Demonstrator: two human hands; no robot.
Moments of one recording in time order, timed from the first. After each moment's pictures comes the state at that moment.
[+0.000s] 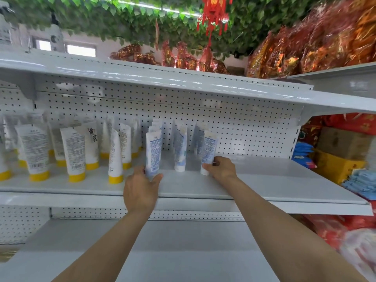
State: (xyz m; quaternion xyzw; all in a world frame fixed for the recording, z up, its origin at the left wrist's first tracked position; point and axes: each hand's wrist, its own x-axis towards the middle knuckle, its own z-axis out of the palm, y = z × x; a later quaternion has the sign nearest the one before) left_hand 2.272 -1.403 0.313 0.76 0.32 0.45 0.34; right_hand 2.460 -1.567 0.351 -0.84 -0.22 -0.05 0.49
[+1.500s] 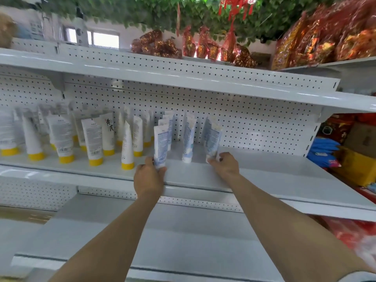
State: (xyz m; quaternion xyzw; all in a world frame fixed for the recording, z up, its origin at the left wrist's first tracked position) left_hand 2.267 -1.420 0.329 0.79 0.40 0.36 0.30; right_hand 2.446 -1.570 0.363 -0.88 -0.20 0.00 0.44
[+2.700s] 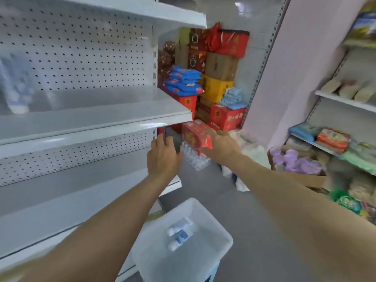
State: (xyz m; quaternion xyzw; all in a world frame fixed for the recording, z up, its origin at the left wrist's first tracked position) left_hand 2.381 -1.871 0.270 0.95 0.01 0.23 0.20; right_hand 2.403 -2.054 0.320 -0.99 -0.09 -0.11 0.08
